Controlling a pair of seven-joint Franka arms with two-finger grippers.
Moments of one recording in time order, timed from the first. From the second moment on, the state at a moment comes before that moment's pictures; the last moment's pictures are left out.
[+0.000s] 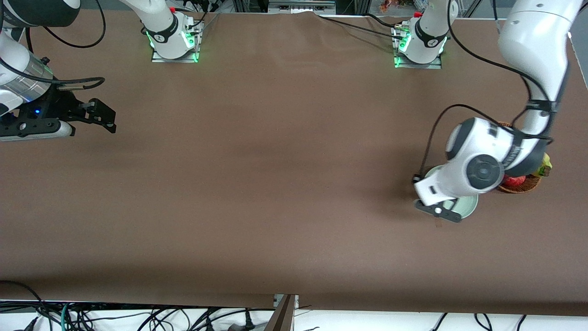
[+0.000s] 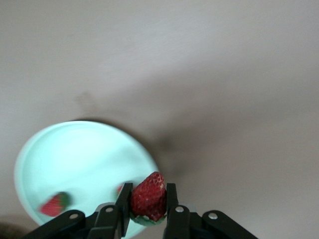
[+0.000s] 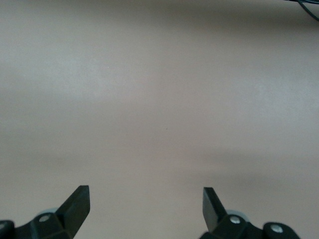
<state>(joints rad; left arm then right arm) 0.28 0.62 -0.48 -1.58 0.35 1.96 0.09 0.25 0.06 -0.13 -1.59 0.00 1.72 0.03</state>
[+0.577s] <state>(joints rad) 0.44 0.74 -0.48 -1.62 0.35 2.13 0.46 0.25 0.06 -0.13 -1.59 0.00 1.72 0.03</state>
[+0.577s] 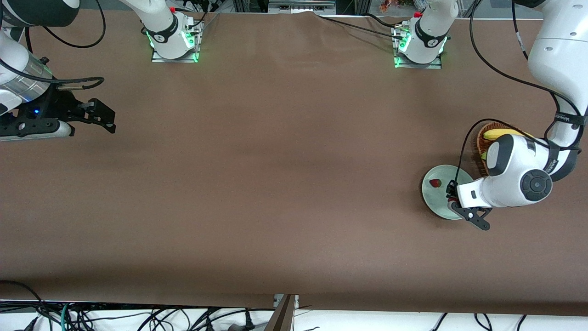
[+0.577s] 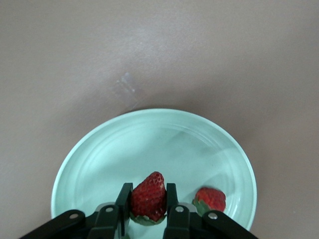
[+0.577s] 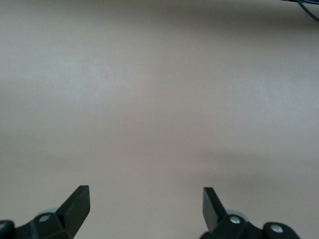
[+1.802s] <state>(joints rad) 0.44 0.44 -0.68 -1.39 0.33 1.56 0.13 0.25 0.07 -0.13 -1.59 0.00 1.72 0.03</state>
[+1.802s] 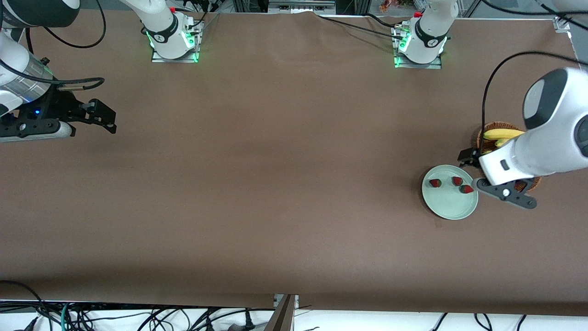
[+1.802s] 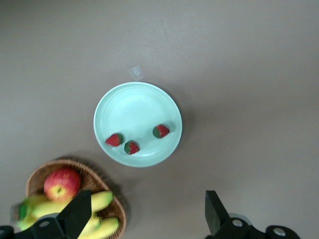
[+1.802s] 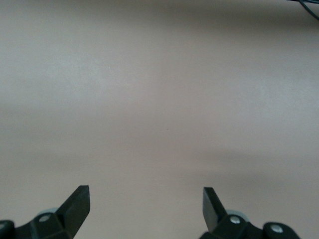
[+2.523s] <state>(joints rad) 0.23 0.24 -0.37 -1.32 0.12 1.45 0.07 0.25 0.07 -0.13 -1.59 0.00 1.72 0.03</state>
